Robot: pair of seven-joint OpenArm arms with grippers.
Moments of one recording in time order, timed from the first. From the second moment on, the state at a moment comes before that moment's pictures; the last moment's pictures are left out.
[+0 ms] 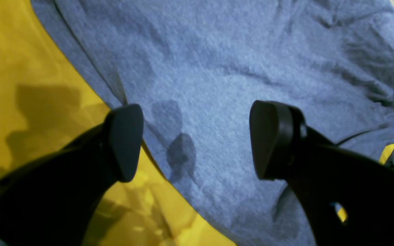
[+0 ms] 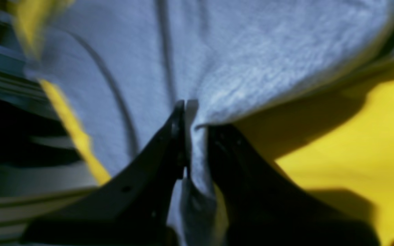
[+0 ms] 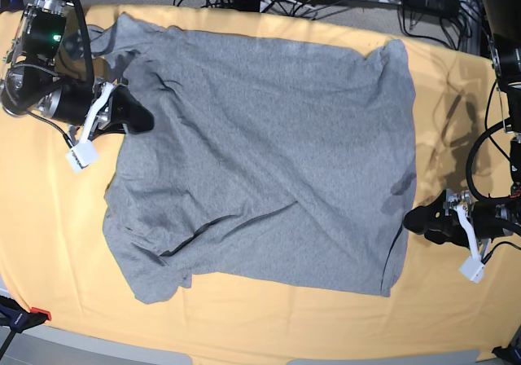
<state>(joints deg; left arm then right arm) -34.9 -40.2 4.5 59.6 -74.5 -43.5 74.8 -6.6 16.5 23.6 102.2 64.5 41.7 -82.9</state>
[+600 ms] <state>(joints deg) -34.9 -40.2 4.5 59.6 -75.3 -43.5 74.8 -17.1 15.2 23.7 121.3 22.9 28.8 -78.2</state>
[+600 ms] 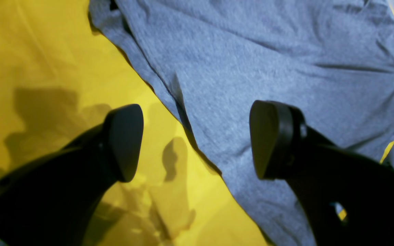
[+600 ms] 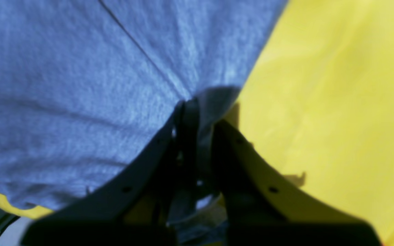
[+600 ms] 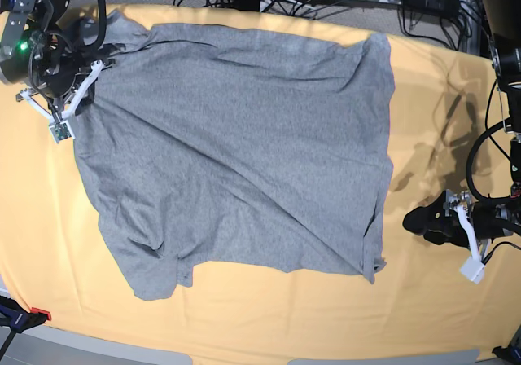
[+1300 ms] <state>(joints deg) -34.9 -40.2 4.5 59.6 -76.6 -43.5 74.8 -16.6 1.7 -0.3 124.5 41.8 41.6 -75.3</state>
